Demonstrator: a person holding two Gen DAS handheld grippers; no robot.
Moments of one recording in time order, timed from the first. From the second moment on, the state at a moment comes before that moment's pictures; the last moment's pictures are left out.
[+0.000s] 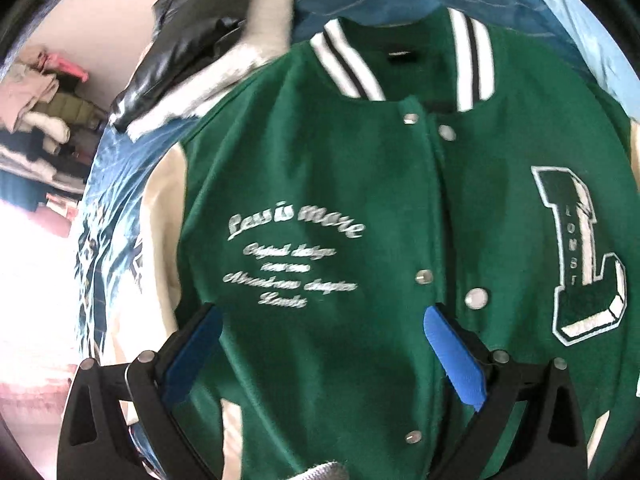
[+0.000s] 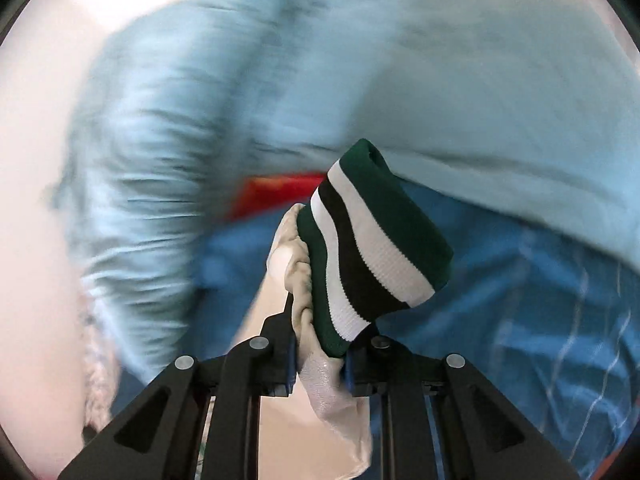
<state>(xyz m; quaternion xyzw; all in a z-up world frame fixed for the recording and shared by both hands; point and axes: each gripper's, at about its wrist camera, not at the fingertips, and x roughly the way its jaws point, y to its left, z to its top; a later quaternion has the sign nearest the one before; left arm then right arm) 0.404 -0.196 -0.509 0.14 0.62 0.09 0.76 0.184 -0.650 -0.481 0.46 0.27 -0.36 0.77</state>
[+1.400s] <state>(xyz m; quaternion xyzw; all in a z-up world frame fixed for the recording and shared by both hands) 0.181 0.252 -0.597 -0.41 0.64 0.32 0.56 0.442 -0.089 -0.617 0.23 0.65 0.13 0.72</state>
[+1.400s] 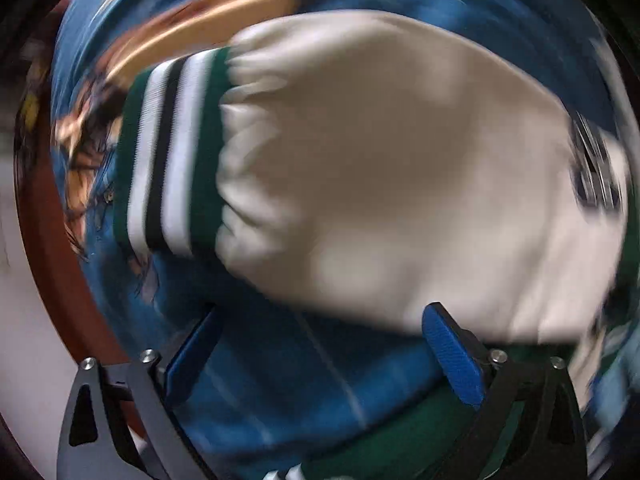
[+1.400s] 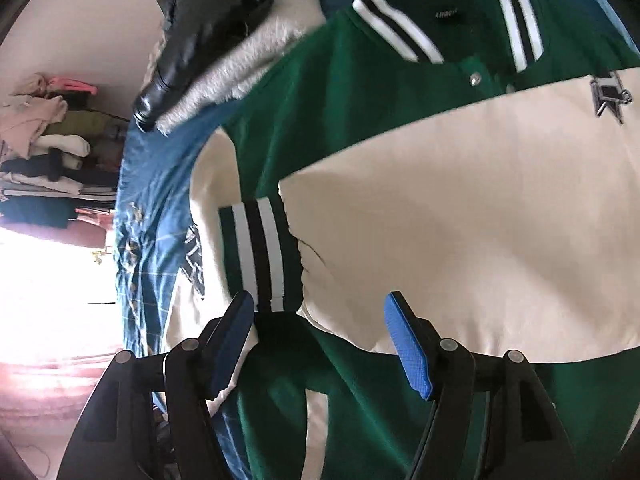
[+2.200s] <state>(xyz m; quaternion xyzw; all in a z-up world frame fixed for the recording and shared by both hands) 0.326 0.469 -0.608 -0.45 0.49 0.37 0.65 0.464 0.046 -0.599 0.11 0.59 0.07 0.79</state>
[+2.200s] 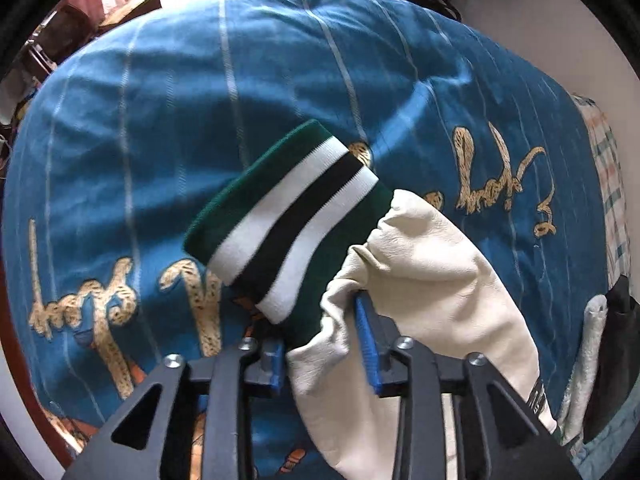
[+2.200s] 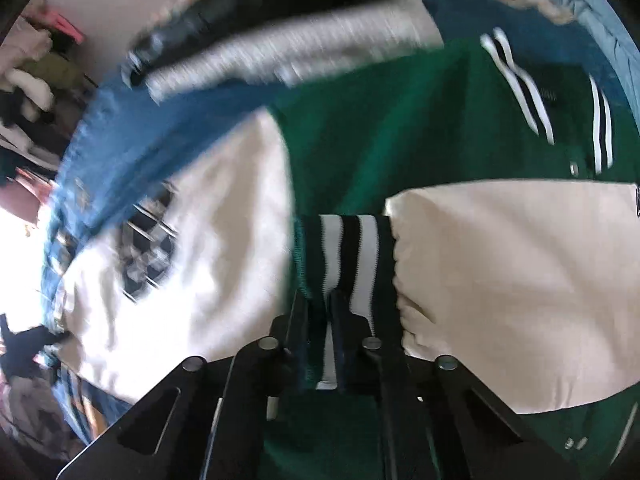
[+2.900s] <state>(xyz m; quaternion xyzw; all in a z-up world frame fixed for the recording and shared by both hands) 0.373 0.377 -0.465 -0.22 0.41 0.38 0.79 0.433 -0.025 -0.592 -0.03 0.62 -0.05 0.79</state>
